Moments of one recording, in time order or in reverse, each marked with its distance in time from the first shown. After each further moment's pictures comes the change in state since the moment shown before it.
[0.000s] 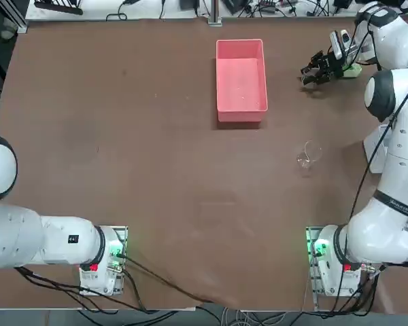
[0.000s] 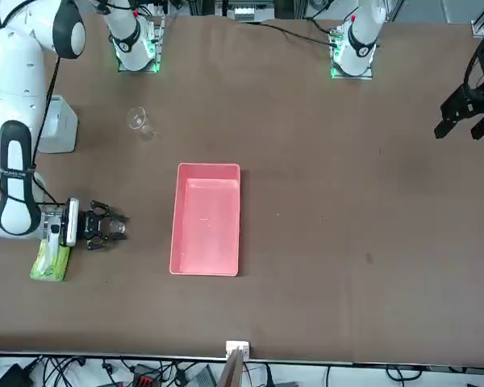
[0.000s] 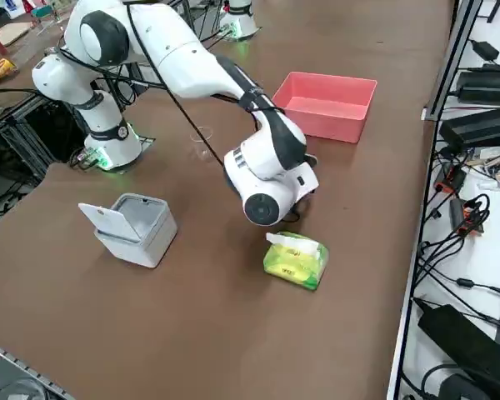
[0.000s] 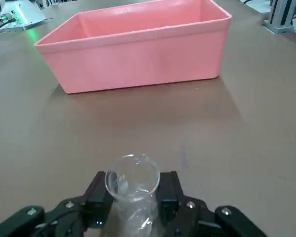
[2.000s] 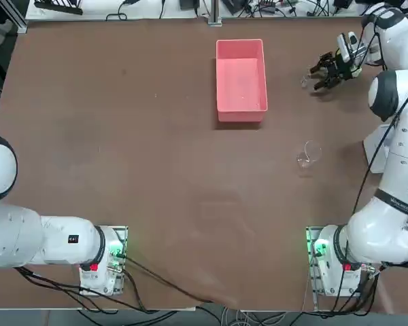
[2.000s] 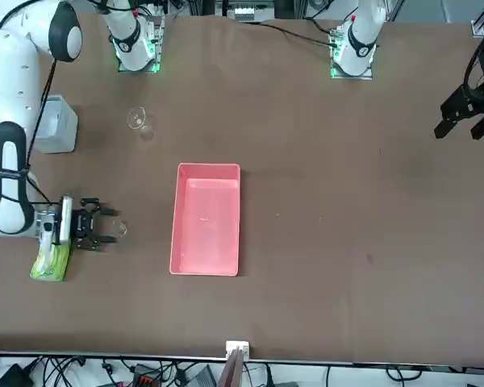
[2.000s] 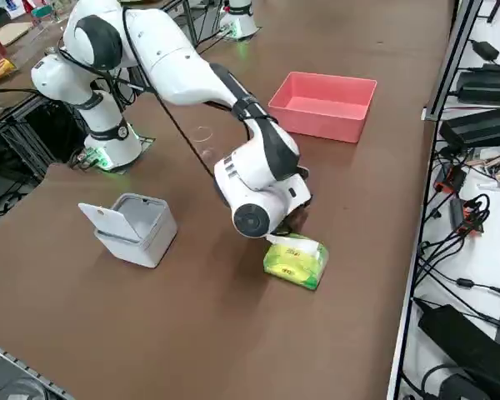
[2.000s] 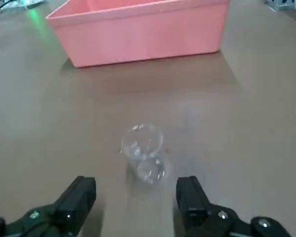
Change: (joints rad) arm -0.055 0.007 -0.032 0.040 -0.092 -0.019 -0.020
